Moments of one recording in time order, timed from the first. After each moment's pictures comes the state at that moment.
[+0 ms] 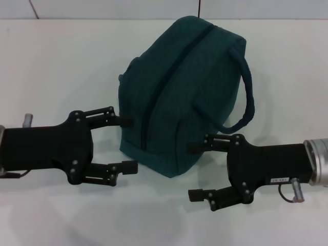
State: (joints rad) left arm -0.40 -1.98 0.93 0.64 1.69 1.90 -1.15; right arm 0.52 2.03 -1.42 -0.49 -1.37 -1.61 1.02
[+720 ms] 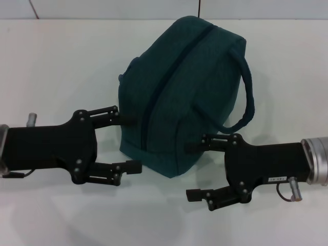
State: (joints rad) left arm -0.41 -1.99 0.93 0.64 1.68 1.90 -1.16; right arm 0.53 2.03 -1.43 -0.49 -1.37 -1.61 1.03
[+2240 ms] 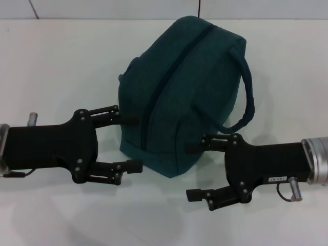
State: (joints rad) left arm -0.41 -2.00 0.93 0.64 1.68 1.90 -1.16; right arm 0.53 2.03 -1.43 -0.49 -1.37 -1.61 1.03
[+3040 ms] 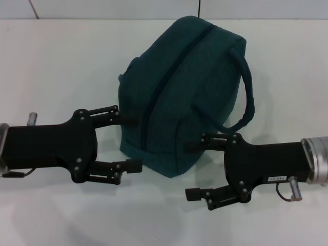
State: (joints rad) left arm -0.41 -1.99 0.93 0.64 1.68 1.90 -1.18; right arm 0.53 2.03 -1.43 -0.49 -1.36 -1.62 1.04
